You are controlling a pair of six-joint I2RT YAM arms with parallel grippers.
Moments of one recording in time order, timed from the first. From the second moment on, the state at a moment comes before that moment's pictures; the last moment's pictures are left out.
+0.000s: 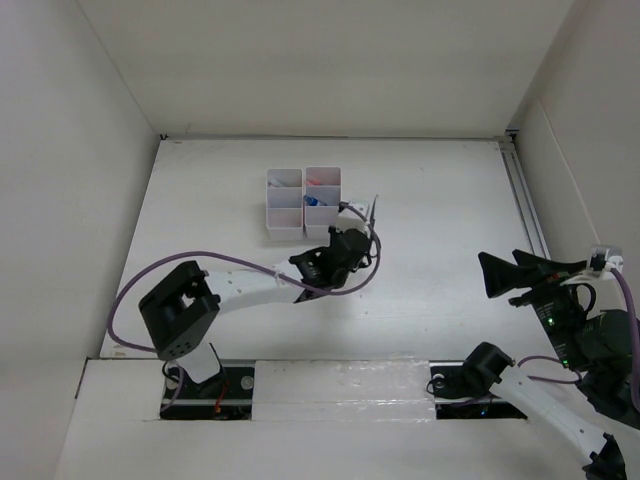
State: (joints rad) left arm -1.07 1.63 1.02 0.05 -0.56 -0.46; right arm 0.74 0.19 0.96 -0.67 0.49 0.39
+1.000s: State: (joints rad) left arm -0.83 1.65 0.63 1.11 -0.96 -0.01; right arm 0.74 0.17 0.95 -0.65 0.49 0.38
